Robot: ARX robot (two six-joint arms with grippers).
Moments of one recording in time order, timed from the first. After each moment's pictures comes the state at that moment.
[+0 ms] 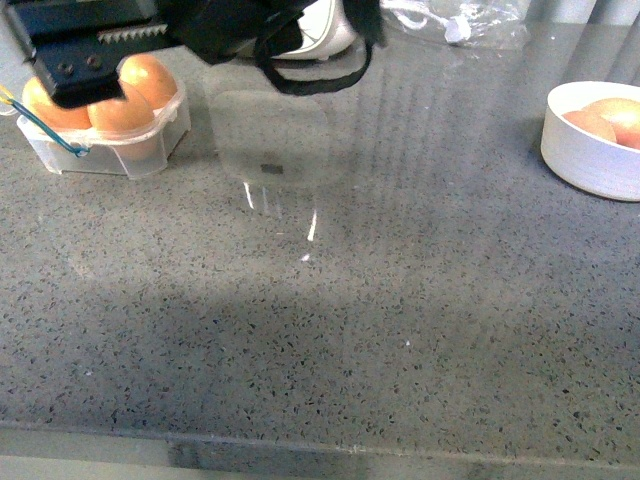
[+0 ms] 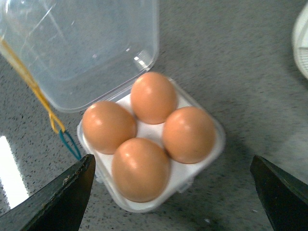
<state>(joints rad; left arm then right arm) 0.00 0.00 0.03 0.00 0.00 0.00 0.63 1.97 1.39 0.14 -0.20 -0.04</state>
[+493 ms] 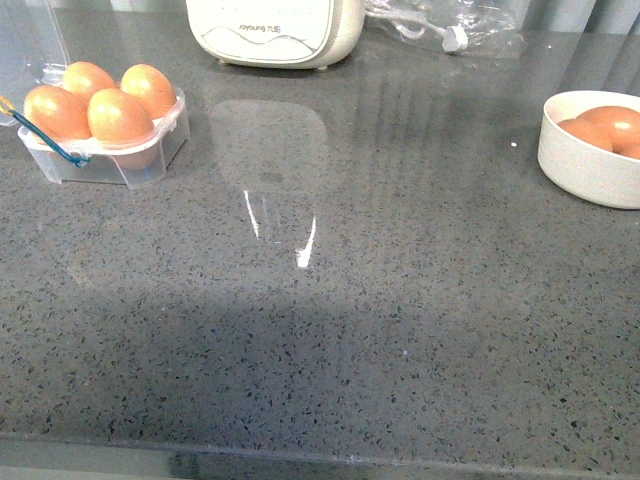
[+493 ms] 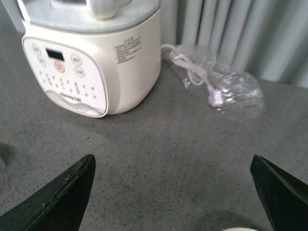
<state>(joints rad) 0.00 0.00 0.03 0.00 0.00 0.00 0.28 1.52 0.99 0.29 -0.03 -0.02</state>
